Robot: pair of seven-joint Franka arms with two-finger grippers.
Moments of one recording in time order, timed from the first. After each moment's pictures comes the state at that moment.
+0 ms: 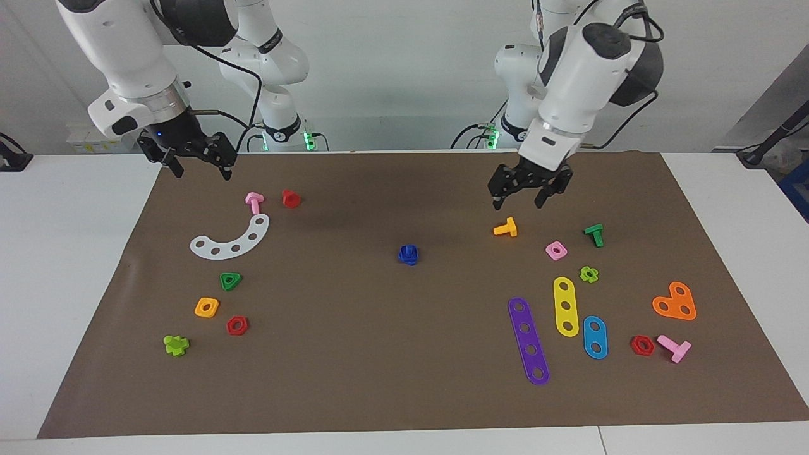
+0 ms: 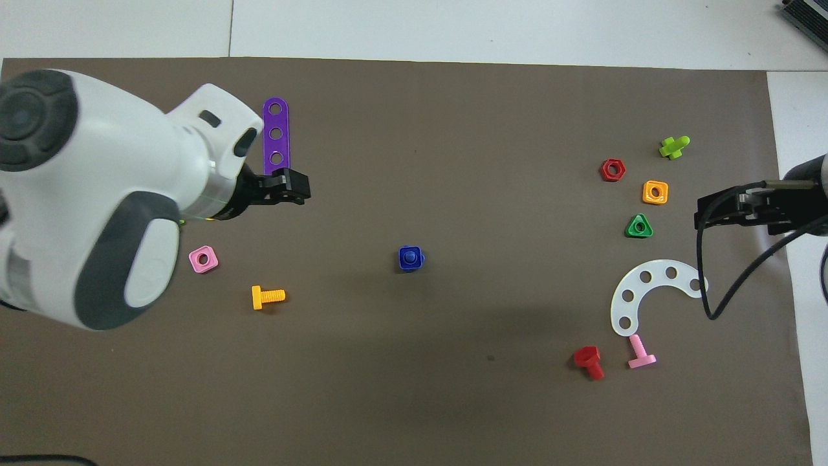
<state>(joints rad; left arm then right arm) -0.40 0.10 -0.02 -1.70 -0.10 1.92 -0.47 0.01 -0.02 0.00 -1.62 -0.01 1.56 0.10</state>
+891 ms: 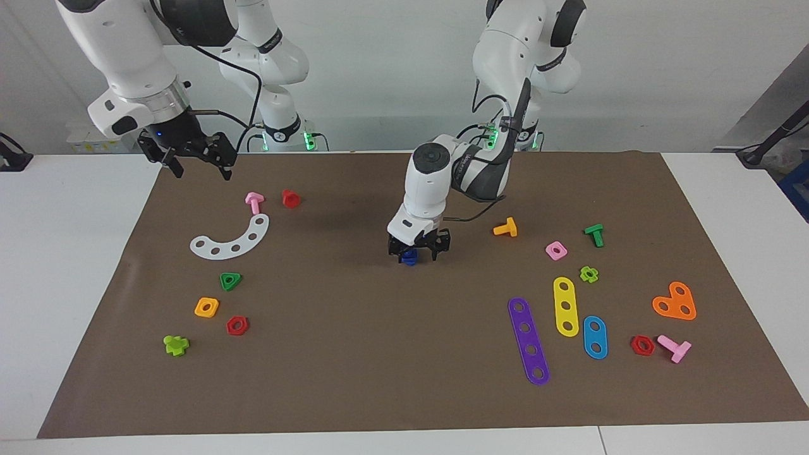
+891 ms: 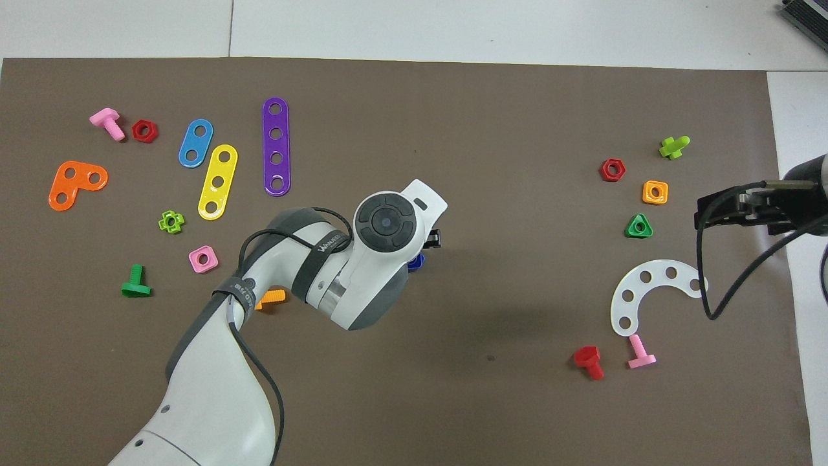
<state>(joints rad) -0.68 0.45 -0.02 -1.78 0.01 2.31 -0.69 0.01 -0.02 0.00 -1.62 -0.01 1.56 0.10</state>
